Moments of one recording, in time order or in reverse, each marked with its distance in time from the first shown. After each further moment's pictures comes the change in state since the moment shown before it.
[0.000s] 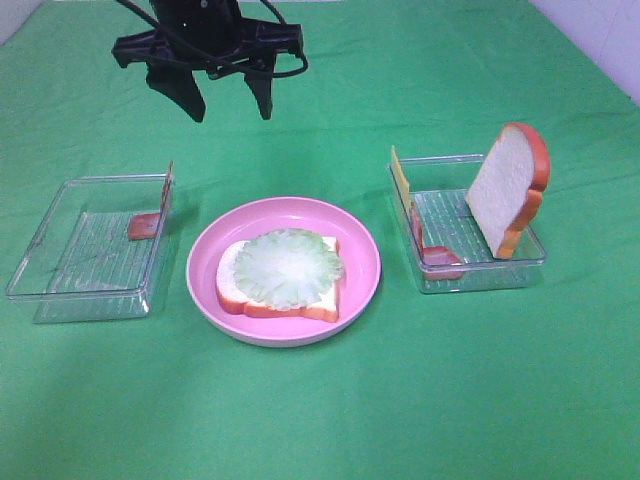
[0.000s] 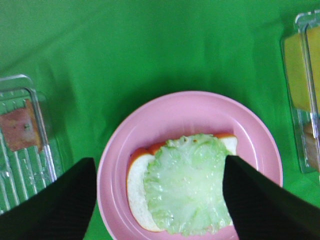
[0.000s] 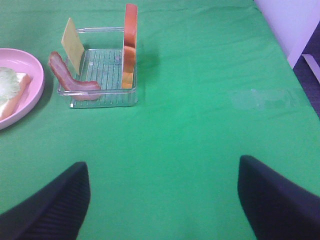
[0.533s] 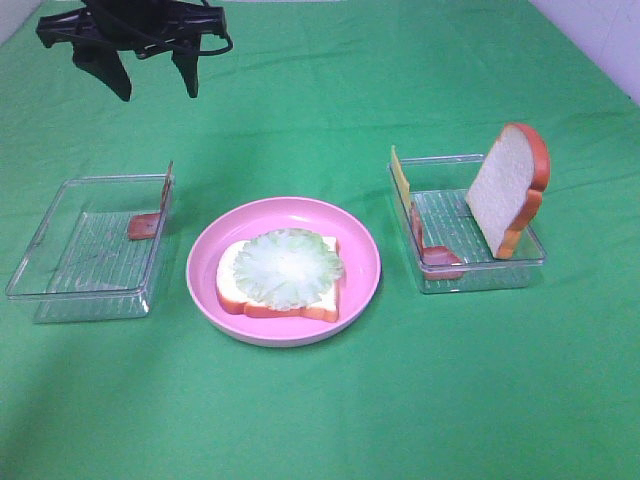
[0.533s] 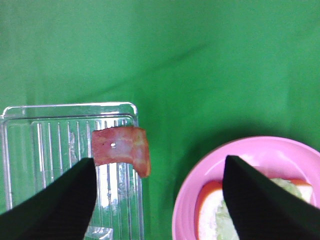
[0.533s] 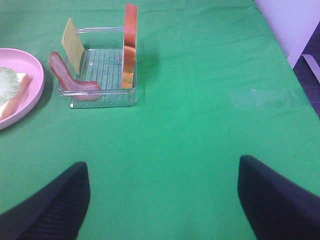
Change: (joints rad) left arm 0.137 -0.001 -0.004 0.077 0.006 -0.008; right arm 0.000 0.000 0.000 0.000 0.000 0.000
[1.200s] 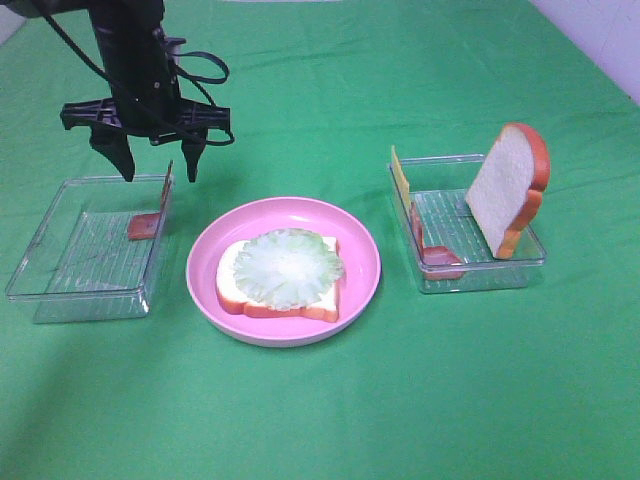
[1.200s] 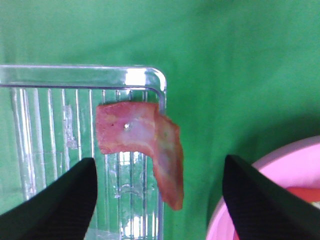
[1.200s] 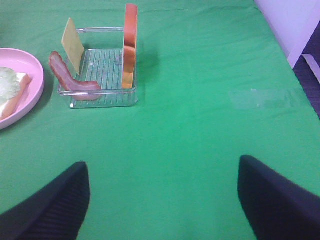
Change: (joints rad) left arm 0.001 0.159 0.059 0.022 0.005 -0.048; right arm 0.000 0.000 0.000 0.000 0.000 0.000
